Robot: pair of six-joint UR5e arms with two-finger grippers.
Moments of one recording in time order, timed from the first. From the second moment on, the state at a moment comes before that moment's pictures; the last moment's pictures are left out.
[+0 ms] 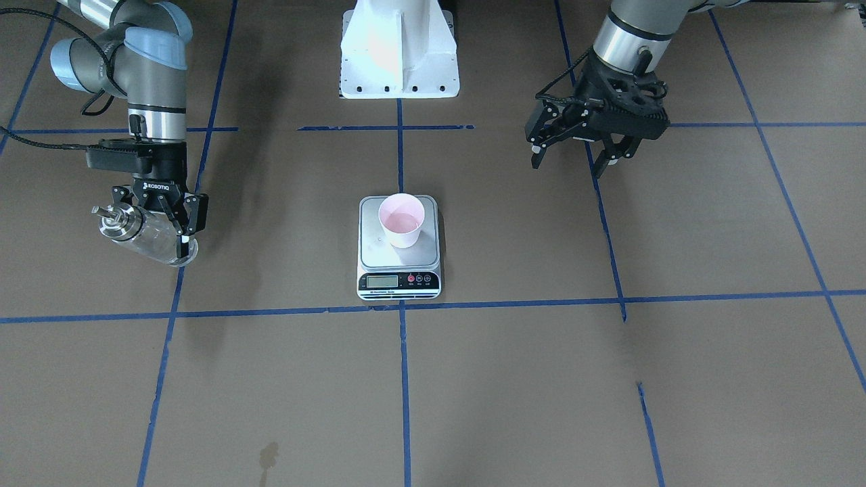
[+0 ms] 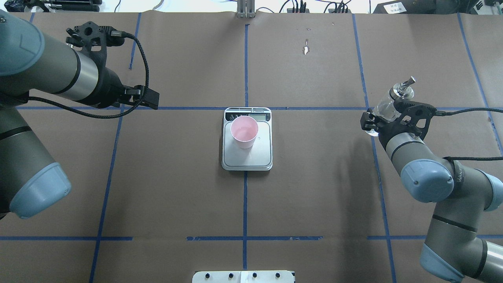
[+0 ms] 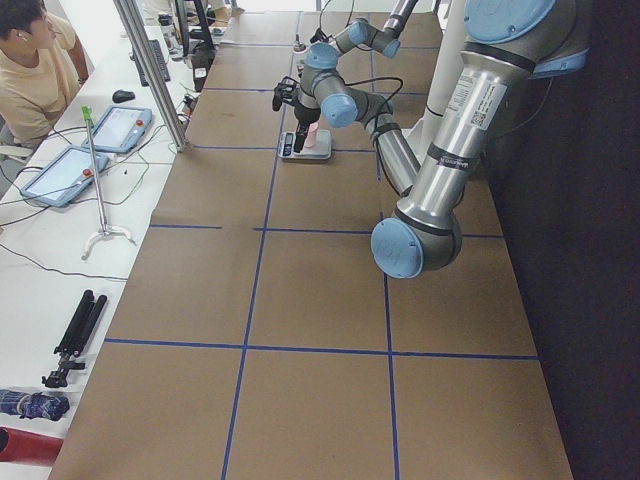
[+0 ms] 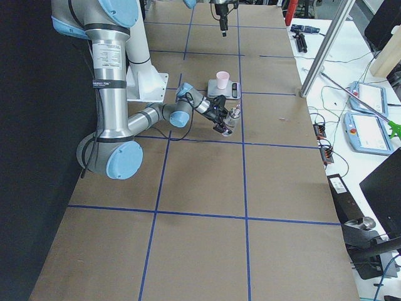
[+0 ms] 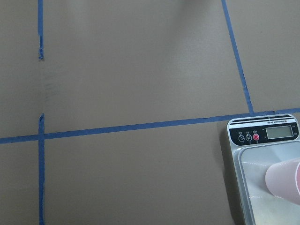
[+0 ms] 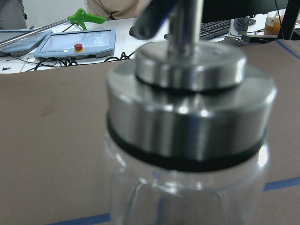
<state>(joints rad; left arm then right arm) -0.78 -1.99 -2.09 -1.57 -1.95 -0.99 0.47 -1.53 1.87 -1.02 1.00 1.41</state>
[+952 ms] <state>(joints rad) -0.79 -1.97 -2.13 -1.57 -1.95 -0.99 0.32 -1.53 1.84 -1.03 0.83 1.43</state>
